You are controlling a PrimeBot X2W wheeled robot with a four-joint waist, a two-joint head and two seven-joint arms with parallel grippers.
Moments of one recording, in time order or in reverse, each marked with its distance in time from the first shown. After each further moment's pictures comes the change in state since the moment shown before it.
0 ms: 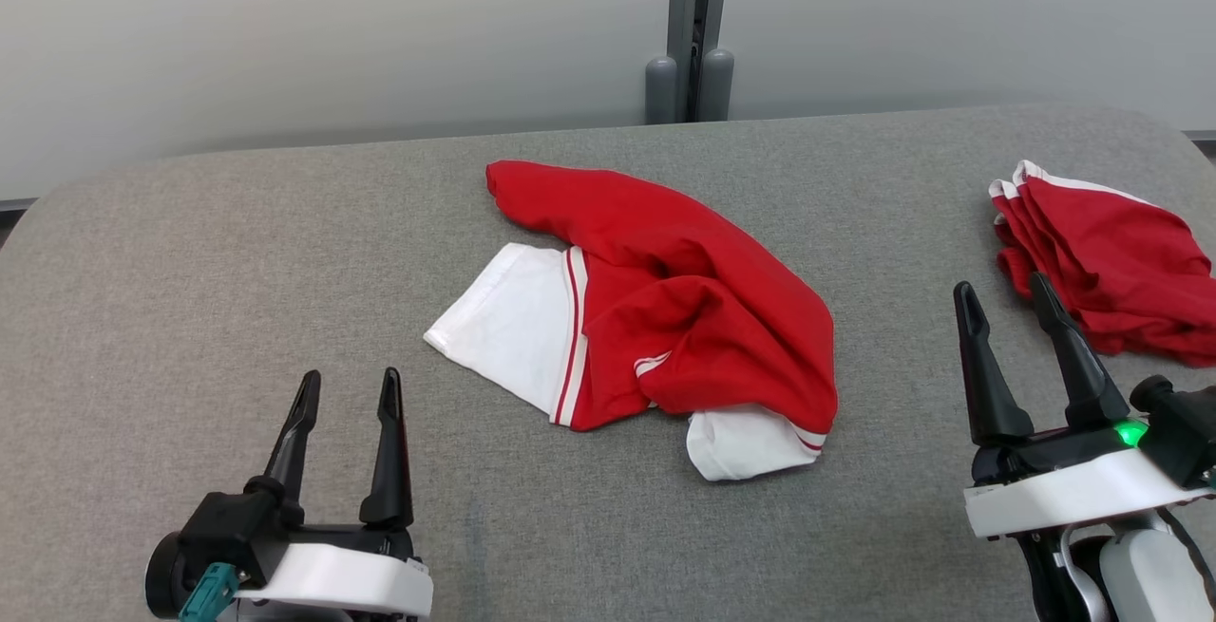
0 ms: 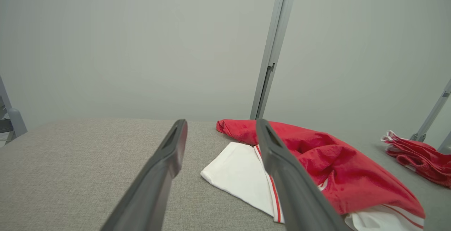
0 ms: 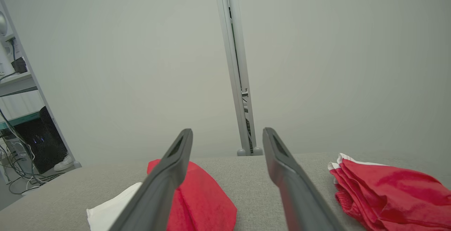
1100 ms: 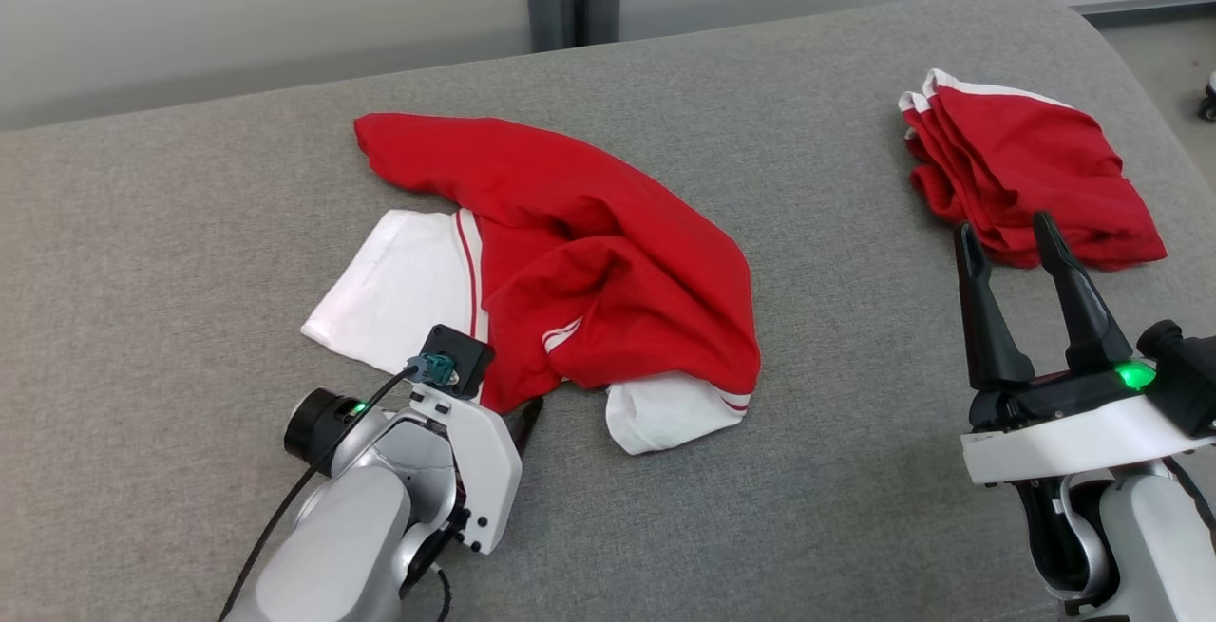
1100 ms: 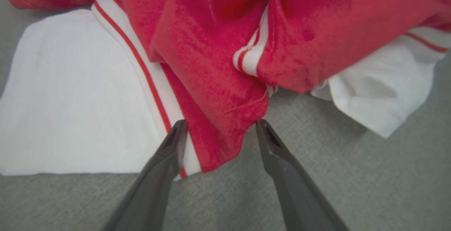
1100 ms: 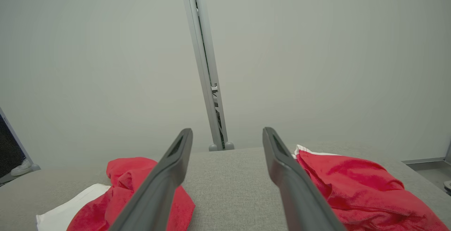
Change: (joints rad) left arm -0.464 -0.036 -0.270 0.566 0.062 -0.262 0.520; right arm -0.092 -0.002 0.012 0.002 -0.002 0.000 0.000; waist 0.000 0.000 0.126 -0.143
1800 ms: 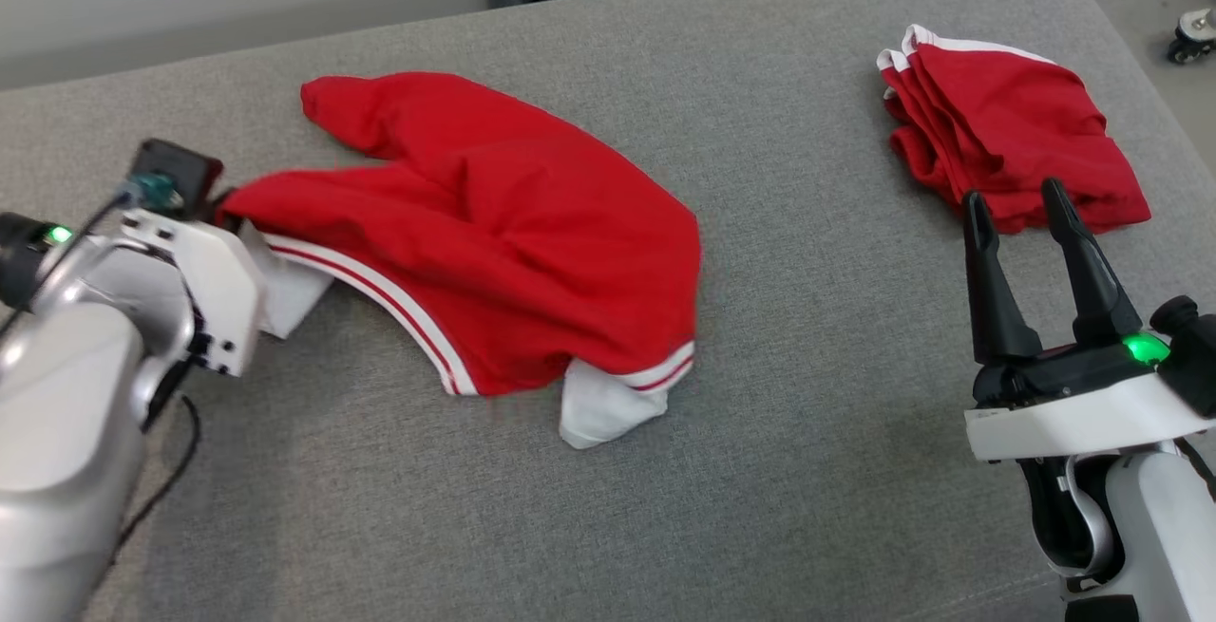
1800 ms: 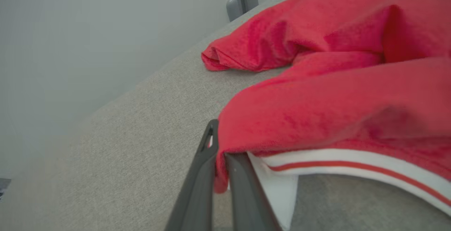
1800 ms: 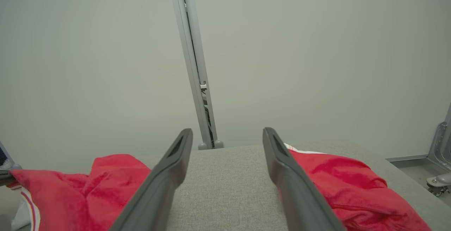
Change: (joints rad) left arm -0.213 0.282 0.081 0.005 0.025 0.000 -0.006; right arm -0.025 -0.002 -0.007 -0.024 0.000 0.000 0.000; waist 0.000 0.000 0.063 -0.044
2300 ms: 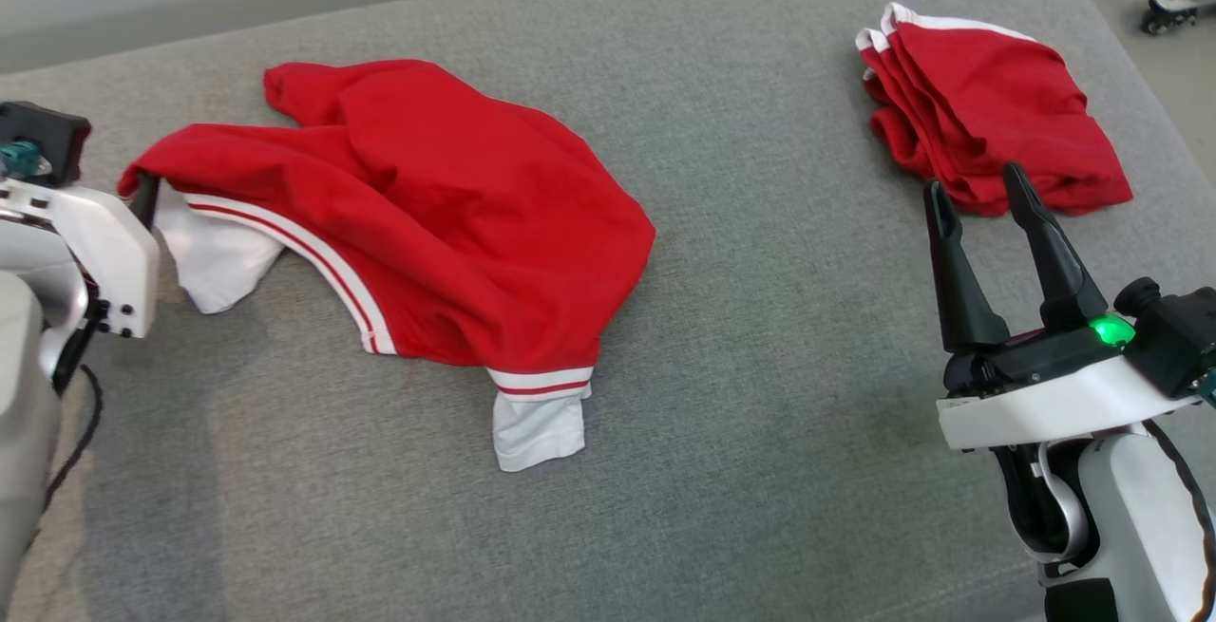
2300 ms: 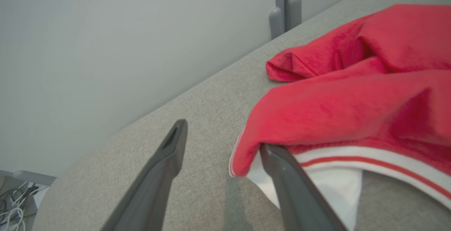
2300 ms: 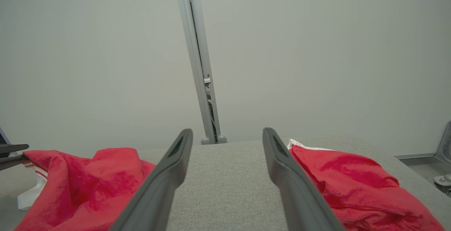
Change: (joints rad) left arm -0.205 0.076 -0.042 0.338 -0.005 -0.025 -0.238; right arm -0.057 0.004 0.057 0.028 0.008 0.000 0.000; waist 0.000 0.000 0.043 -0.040
